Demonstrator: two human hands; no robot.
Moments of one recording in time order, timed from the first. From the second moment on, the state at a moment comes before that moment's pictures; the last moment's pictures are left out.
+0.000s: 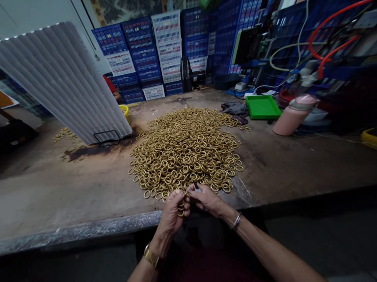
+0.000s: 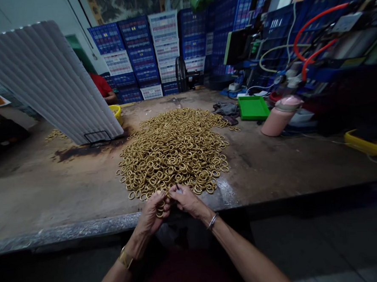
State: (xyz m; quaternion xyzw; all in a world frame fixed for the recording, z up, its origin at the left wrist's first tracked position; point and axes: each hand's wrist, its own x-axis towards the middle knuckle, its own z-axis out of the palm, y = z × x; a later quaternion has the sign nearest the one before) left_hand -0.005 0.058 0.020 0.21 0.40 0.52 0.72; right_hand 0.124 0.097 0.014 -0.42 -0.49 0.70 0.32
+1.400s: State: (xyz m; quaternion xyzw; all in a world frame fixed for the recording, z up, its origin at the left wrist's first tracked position) left_hand 0.002 0.051 0.005 0.24 0.43 0.50 0.71; right_hand 0.133 0.096 0.007 -0.42 -0.71 0.42 0.38
